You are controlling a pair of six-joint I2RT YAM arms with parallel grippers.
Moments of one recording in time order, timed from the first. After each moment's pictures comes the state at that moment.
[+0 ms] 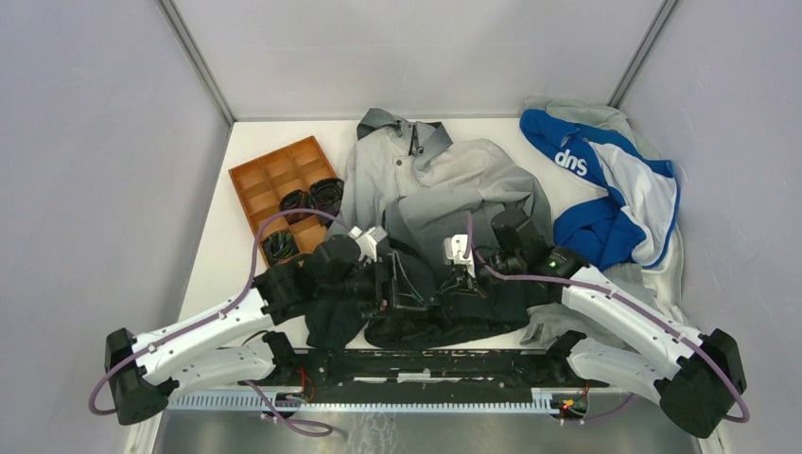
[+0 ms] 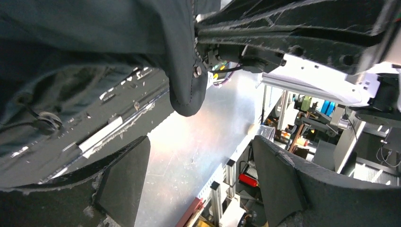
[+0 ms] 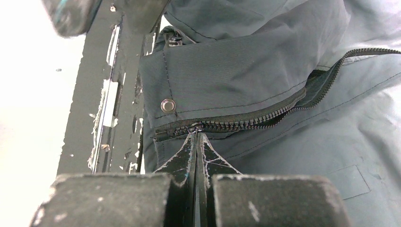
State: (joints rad) left arm -0.95 0.88 0.76 -0.46 0.34 -1.11; right arm 0.69 1.02 0.72 -0.40 -0.82 -0.56
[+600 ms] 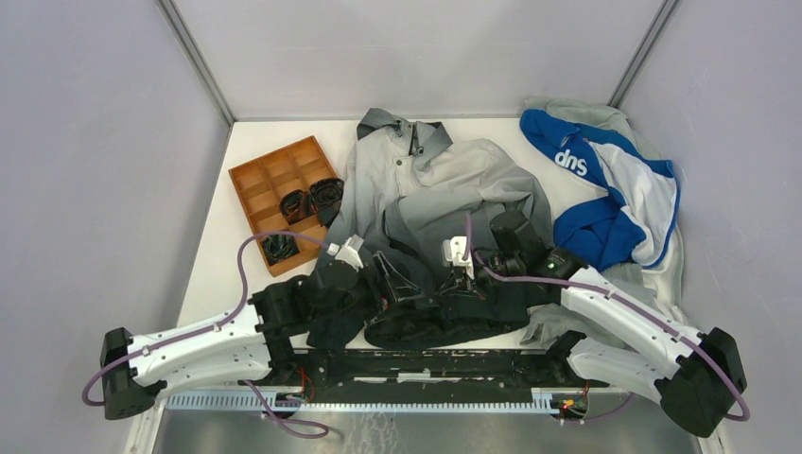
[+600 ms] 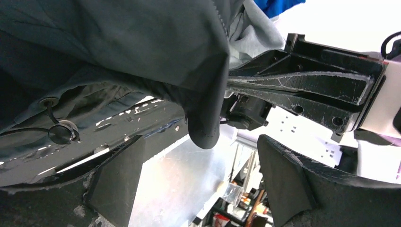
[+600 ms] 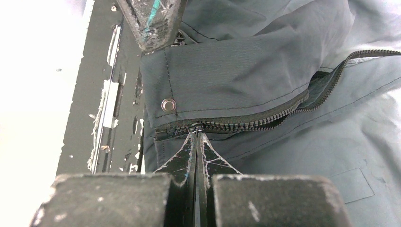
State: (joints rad) left arm -1.12 0.79 0.61 -0.34 -0.07 -1.43; right arm 0.70 1.02 0.71 -0.38 -0.82 -0.55
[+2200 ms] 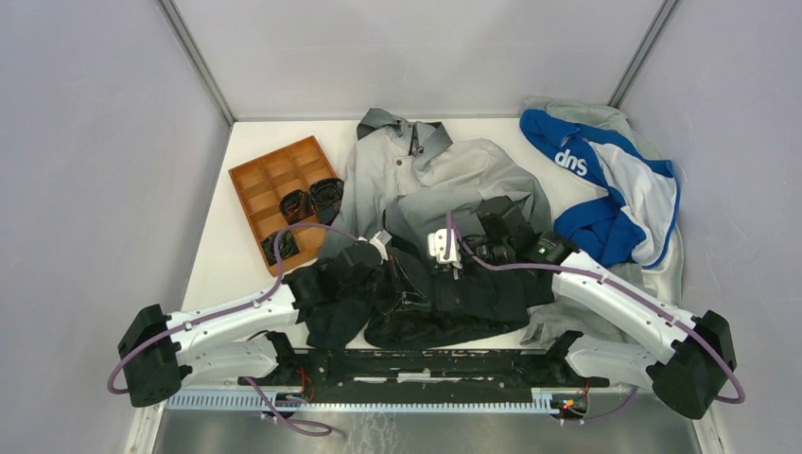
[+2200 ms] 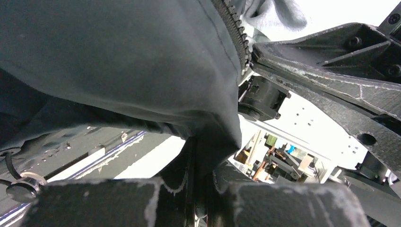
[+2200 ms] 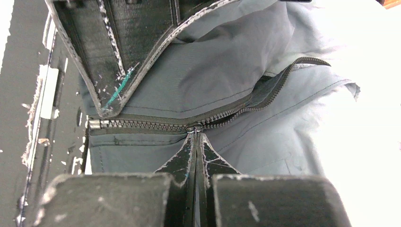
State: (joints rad) left arm -1.02 1.05 0.65 -0.21 0.19 -1.37; right arm 0.73 1.12 0.87 -0.45 -0.63 -0.71
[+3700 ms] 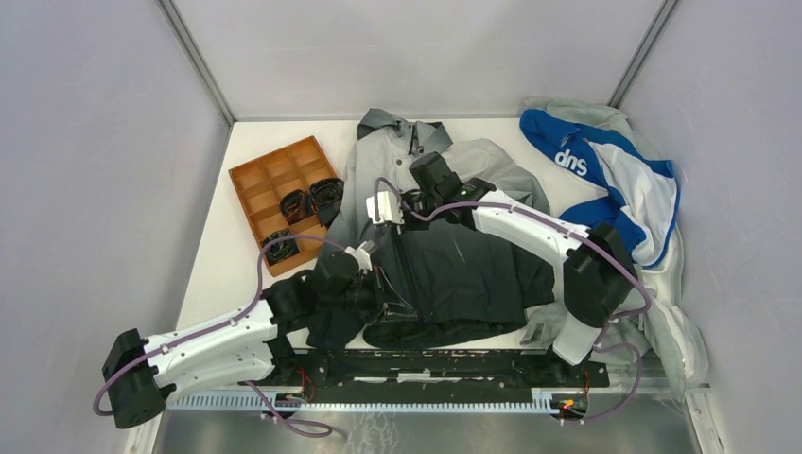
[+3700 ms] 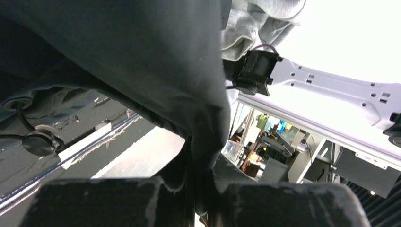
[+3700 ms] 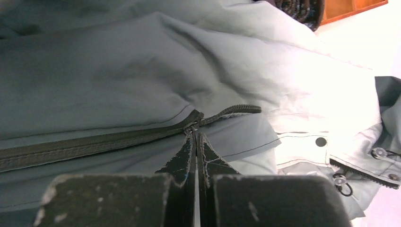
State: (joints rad) left arm -1.00 0.85 0.52 -0.22 0.30 -1.39; right arm 0.76 1.71 1.37 -0.45 -0.43 -0.95
